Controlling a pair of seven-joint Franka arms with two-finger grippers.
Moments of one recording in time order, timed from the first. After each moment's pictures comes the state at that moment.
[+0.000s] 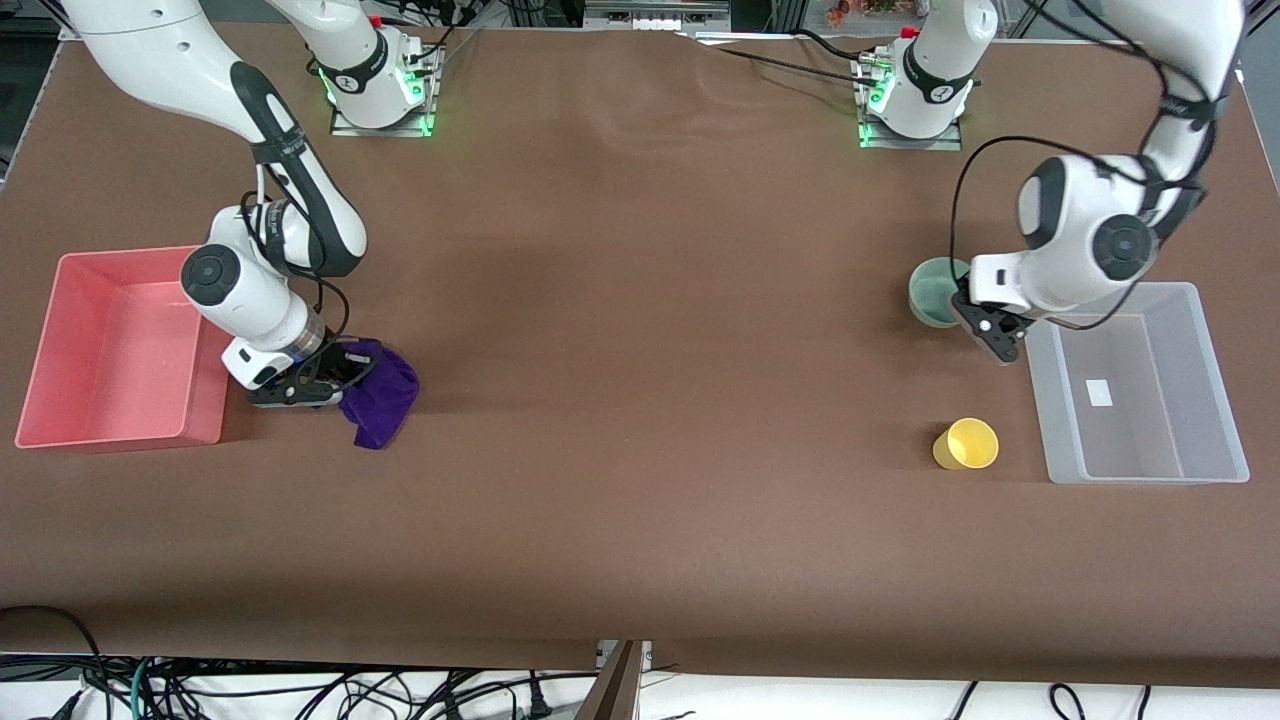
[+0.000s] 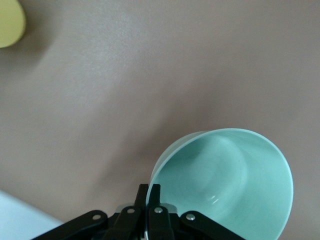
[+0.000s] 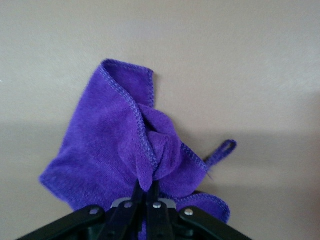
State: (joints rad) left arm 0.06 0.16 -0.03 -2.22 0.01 2.15 0.87; right arm 0.03 0.42 0.06 -2.11 -0.01 2.58 0.05
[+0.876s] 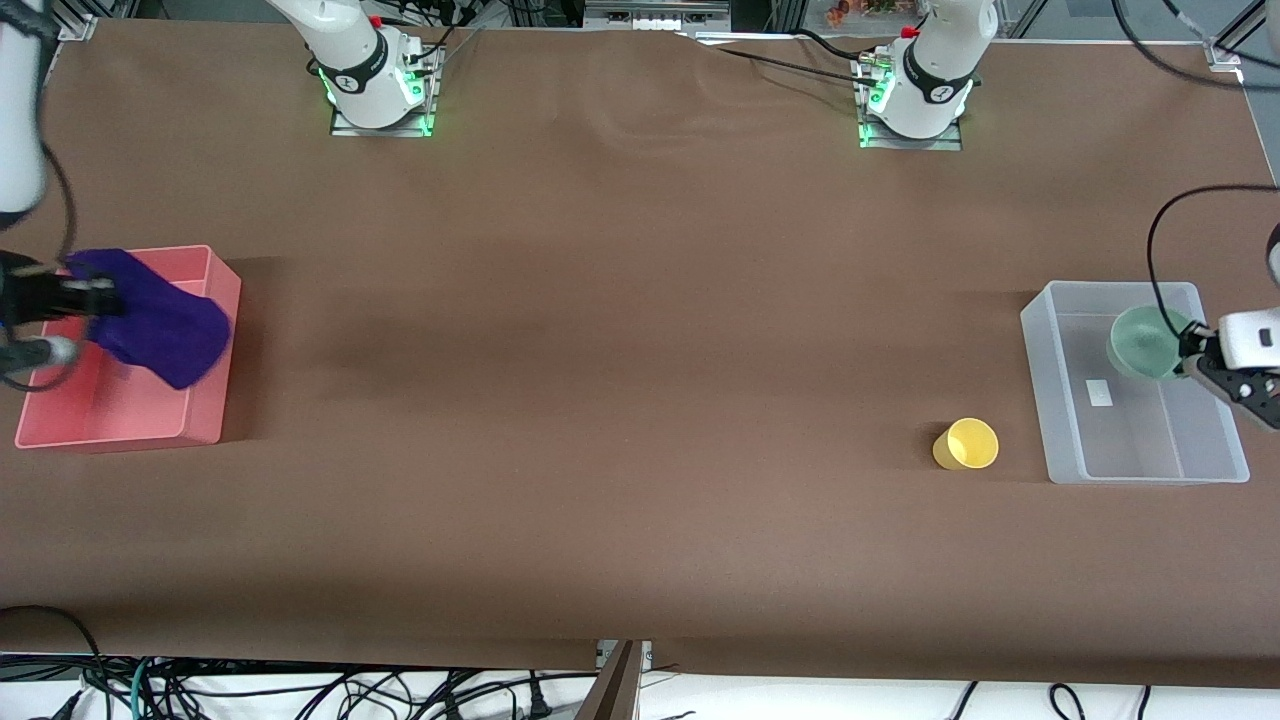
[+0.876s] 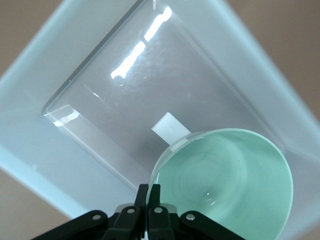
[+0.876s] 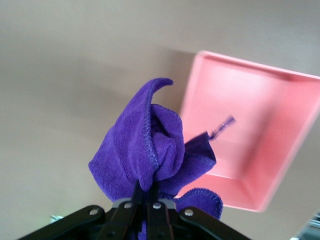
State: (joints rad) left arm 0.43 0.52 -0.01 -1.71 0.17 2.15 1.08; right arm 0.00 0.32 -0.25 -1.43 -0.05 1.51 -0.54
